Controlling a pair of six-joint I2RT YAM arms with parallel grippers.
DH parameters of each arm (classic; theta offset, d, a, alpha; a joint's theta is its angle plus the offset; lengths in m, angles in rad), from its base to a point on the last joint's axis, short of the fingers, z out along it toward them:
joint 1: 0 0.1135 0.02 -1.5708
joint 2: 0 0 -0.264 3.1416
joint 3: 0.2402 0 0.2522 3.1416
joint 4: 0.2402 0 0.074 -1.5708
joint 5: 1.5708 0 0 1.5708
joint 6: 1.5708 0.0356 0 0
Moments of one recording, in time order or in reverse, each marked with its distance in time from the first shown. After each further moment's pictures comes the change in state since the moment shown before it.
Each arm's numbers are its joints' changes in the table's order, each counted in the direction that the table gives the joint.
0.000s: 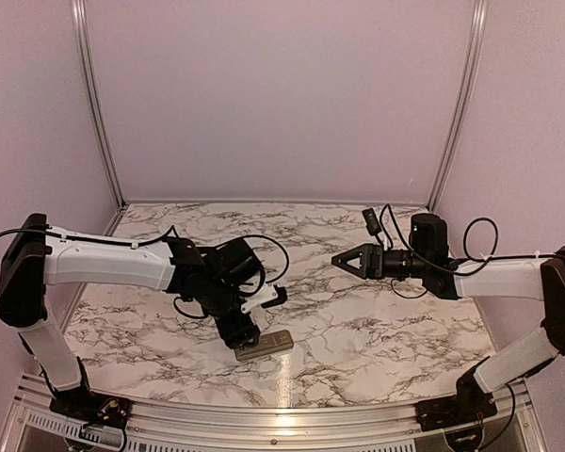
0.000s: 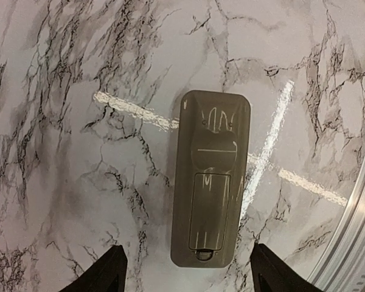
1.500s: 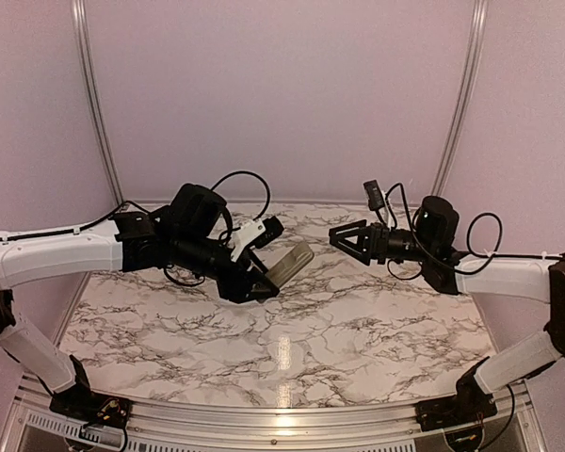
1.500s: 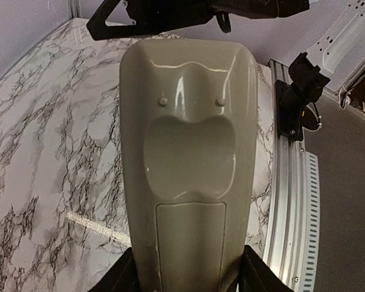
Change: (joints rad) left arm 0.085 -0.206 -0.024 -0.282 0.310 -0.052; right arm 0.042 -0.031 0.051 -0.245 -0.121 0.026
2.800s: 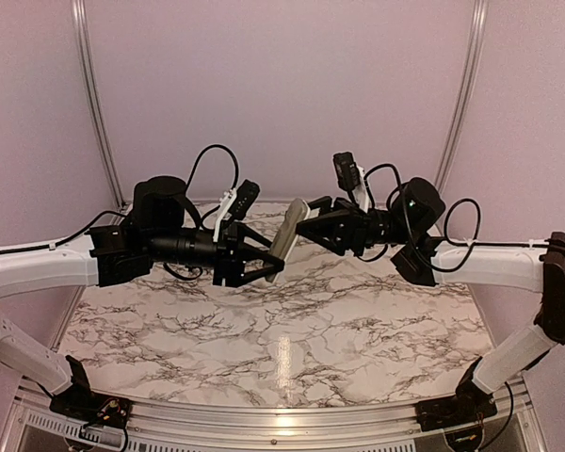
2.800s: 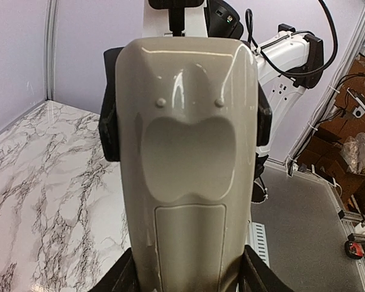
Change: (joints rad) left arm 0.005 -0.169 -0.161 -0.480 0.191 -0.249; right arm 0.270 0.109 0.227 -0.298 -0.081 0.085
